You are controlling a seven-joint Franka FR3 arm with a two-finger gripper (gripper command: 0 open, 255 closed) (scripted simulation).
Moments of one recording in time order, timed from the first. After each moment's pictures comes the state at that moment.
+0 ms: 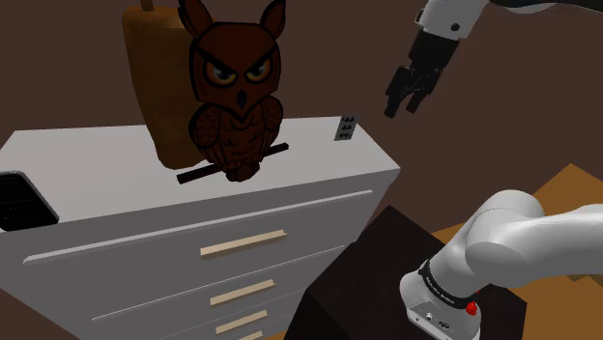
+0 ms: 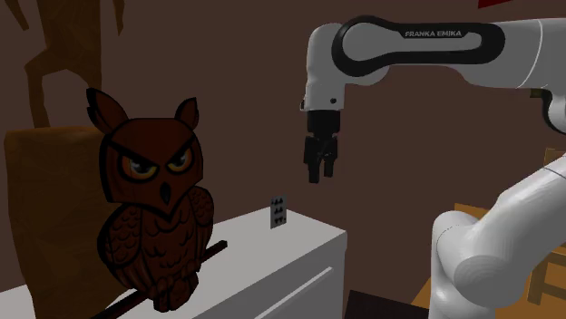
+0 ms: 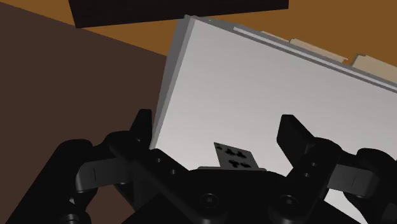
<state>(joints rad) -0.02 -0.78 -0.02 -2.30 0.04 1.52 0.11</state>
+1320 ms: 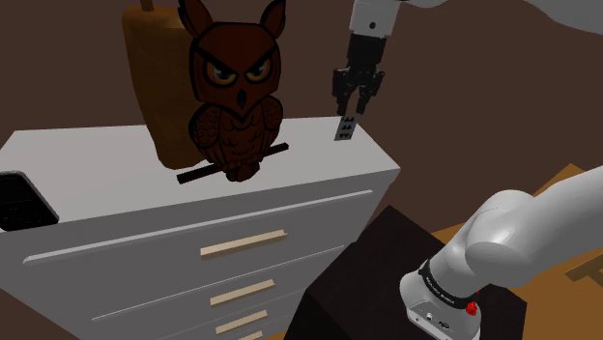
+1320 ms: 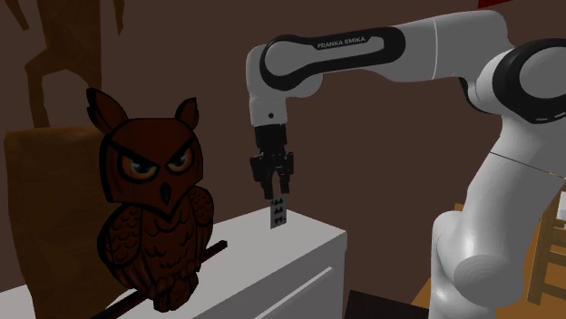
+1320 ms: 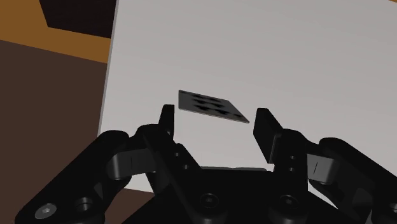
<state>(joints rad) -0.01 -0.36 0.04 -2.04 0.09 1.54 0.25</state>
